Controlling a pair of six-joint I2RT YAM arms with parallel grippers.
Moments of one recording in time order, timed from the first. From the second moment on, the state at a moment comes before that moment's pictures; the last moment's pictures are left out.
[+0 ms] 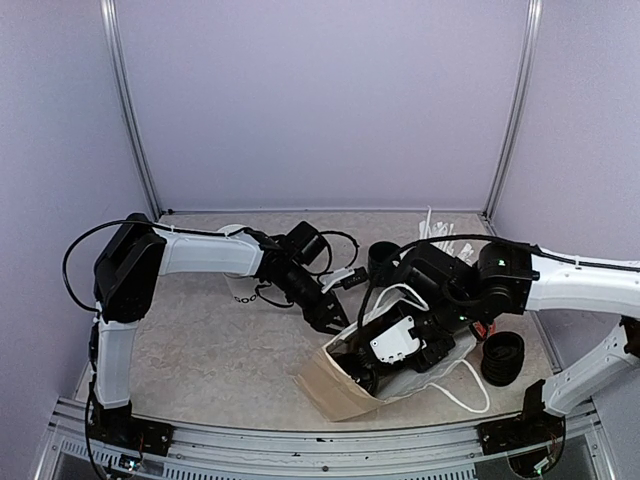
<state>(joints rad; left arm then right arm) -0.83 2.12 1.56 -0.49 0.76 0.21 1.15 1.32 1.13 -0.90 0.17 -0.97</state>
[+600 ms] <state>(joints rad) -0.84 2.13 1.55 -0.62 0.76 0.28 1.15 1.50 1.33 -1.16 -0.01 -0.87</state>
